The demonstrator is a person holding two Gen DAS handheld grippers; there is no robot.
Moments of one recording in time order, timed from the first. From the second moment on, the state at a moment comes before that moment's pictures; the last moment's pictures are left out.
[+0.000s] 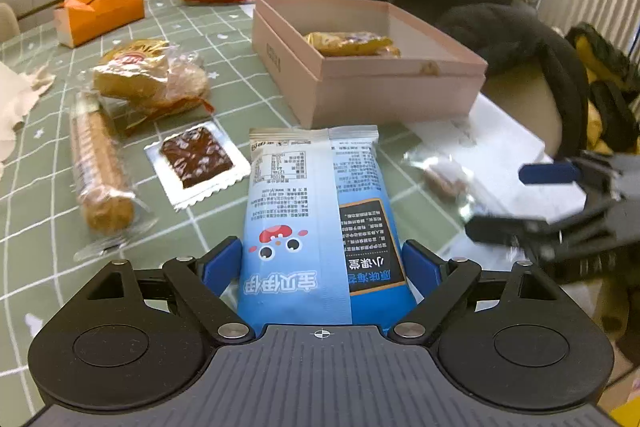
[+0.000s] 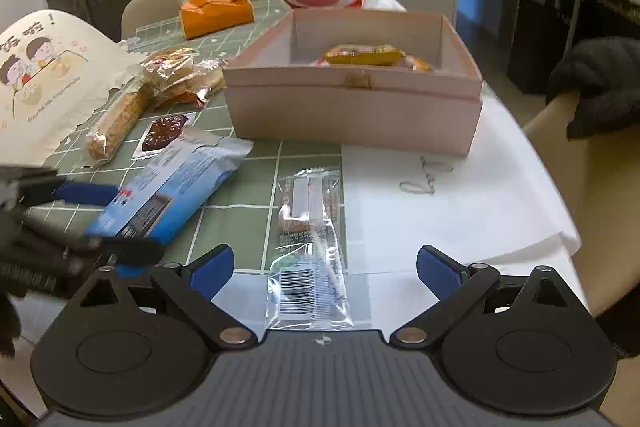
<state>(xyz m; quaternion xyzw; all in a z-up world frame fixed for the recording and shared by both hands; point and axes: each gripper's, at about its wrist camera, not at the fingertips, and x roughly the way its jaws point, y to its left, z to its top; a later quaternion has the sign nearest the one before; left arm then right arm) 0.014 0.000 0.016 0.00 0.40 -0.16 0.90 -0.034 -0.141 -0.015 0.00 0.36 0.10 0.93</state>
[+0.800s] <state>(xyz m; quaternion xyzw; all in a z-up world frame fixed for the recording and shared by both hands) 0.003 -0.004 0.014 0.01 0.39 -0.16 0.91 0.000 -0.133 -0.019 0.02 0.36 0.11 0.92</state>
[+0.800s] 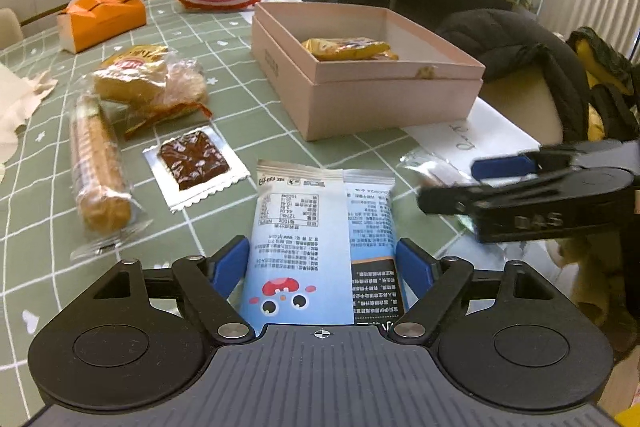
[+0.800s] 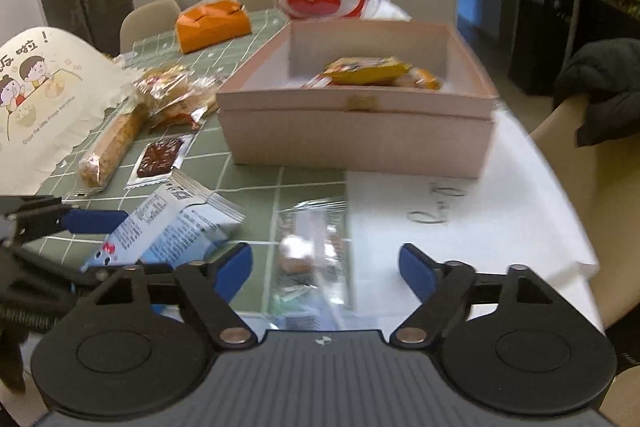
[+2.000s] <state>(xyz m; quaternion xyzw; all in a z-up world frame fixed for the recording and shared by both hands) 0.012 -0.016 0.231 -0.06 0.14 -0.22 0.96 -0.030 -0.205 0.213 0.08 0.19 0.13 0.97</state>
